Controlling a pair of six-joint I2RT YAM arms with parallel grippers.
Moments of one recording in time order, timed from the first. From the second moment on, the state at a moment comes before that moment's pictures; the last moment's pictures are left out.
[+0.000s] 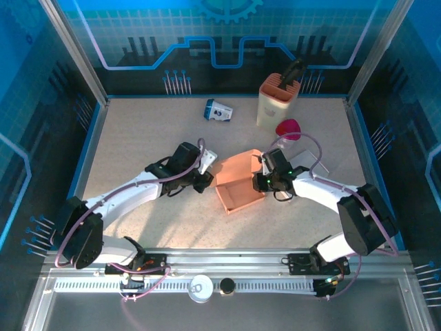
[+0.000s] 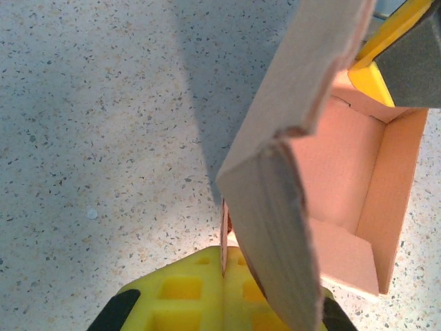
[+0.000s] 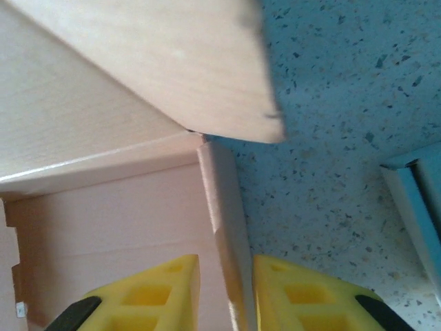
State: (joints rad) left arm -0.58 1.37 0.88 -0.39 0.18 -0.03; right arm 0.51 1.47 0.76 -0.32 -0.08 0.41
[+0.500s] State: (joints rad) left arm -0.58 1.38 0.89 -0.40 0.17 -0.03; right arm 0.55 1.41 0.67 -0.30 0.00 0.41
